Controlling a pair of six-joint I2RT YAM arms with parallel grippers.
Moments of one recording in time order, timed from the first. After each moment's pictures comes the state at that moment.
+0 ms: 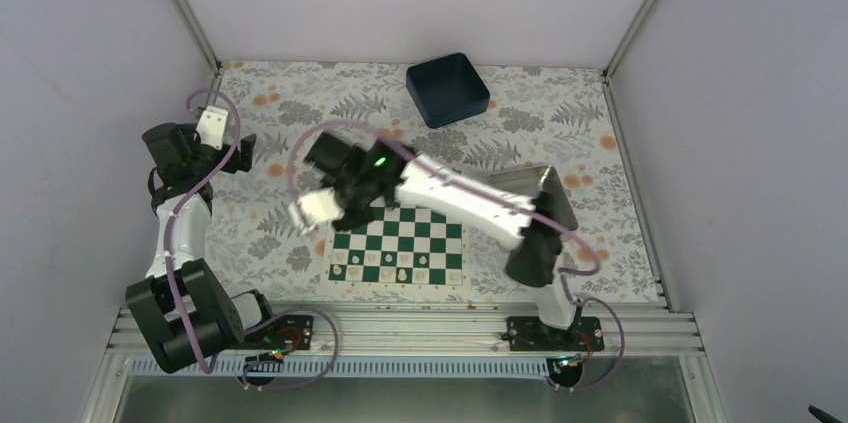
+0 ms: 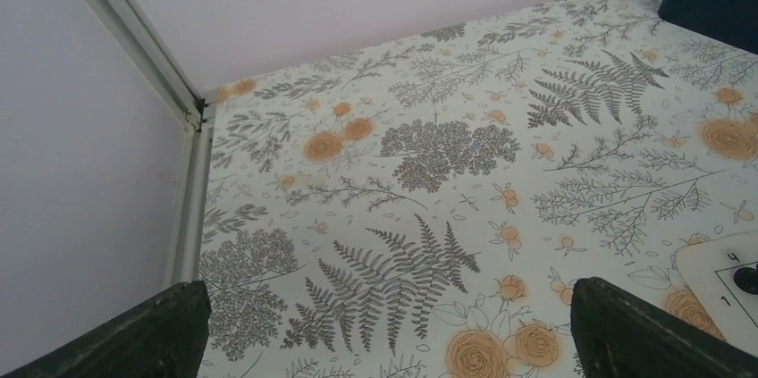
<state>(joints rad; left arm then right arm) 0.44 1.19 0.75 -0.04 0.51 0.40 1.19 2.10 2.09 -1.15 -0.13 -0.92</state>
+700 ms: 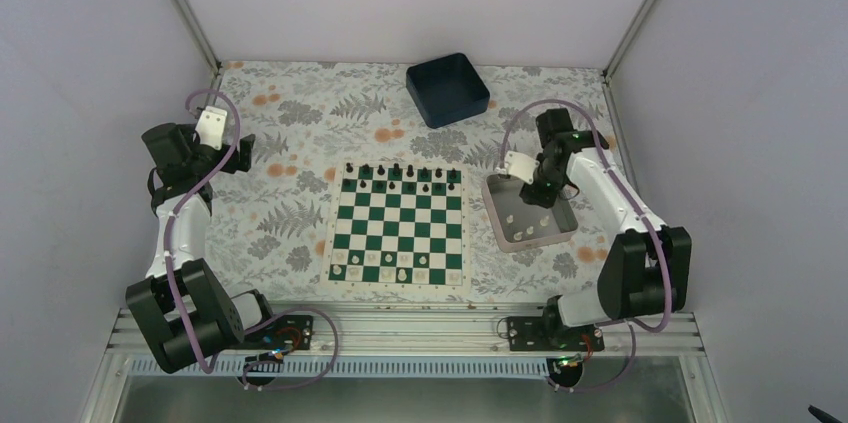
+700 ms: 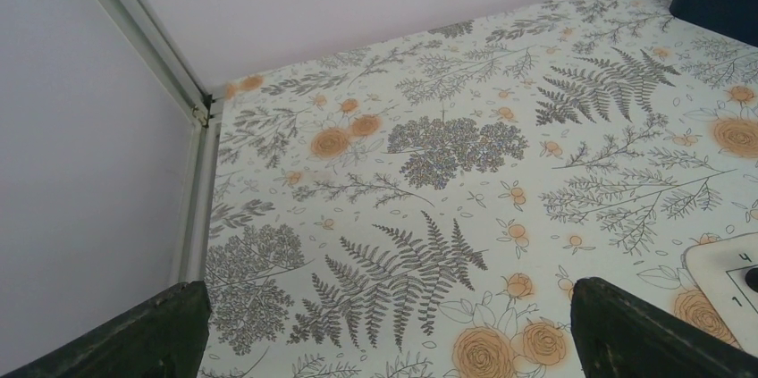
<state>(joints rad) 0.44 1.19 0.75 -0.04 0.50 0.40 0.16 1.44 1.15 -1.05 -0.04 -1.01</state>
